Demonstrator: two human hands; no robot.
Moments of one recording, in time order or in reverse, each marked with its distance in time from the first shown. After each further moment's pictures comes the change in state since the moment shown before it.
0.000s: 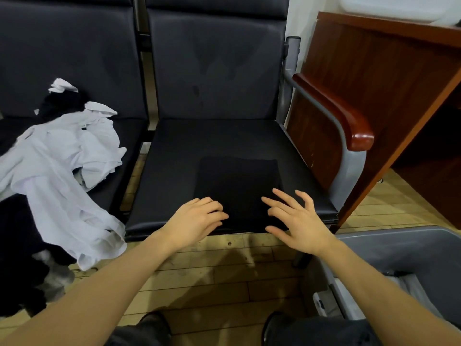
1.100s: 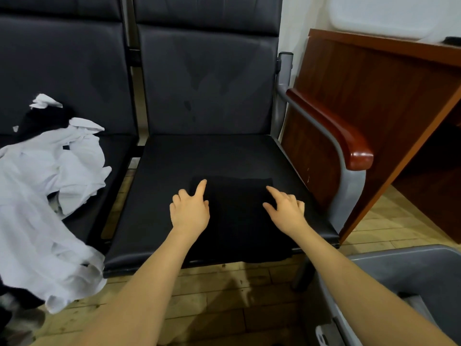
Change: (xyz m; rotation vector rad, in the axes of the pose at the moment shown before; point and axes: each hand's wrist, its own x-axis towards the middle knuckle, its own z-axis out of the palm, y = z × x) left_hand 0.078 -0.024 0.016 -0.057 -0.168 -1.041; right_hand 0.086 0.033 0.020 0.260 -0.214 0.763
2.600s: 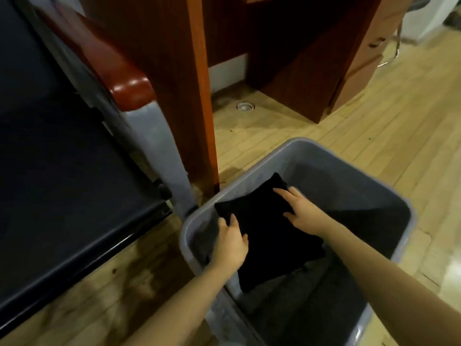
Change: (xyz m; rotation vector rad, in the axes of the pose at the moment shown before) left_hand -0.166 0.283 0.235 -0.162 -0.742 0.471; right_hand -0.161 0.378 -0.028 0.219 -0.190 0.299
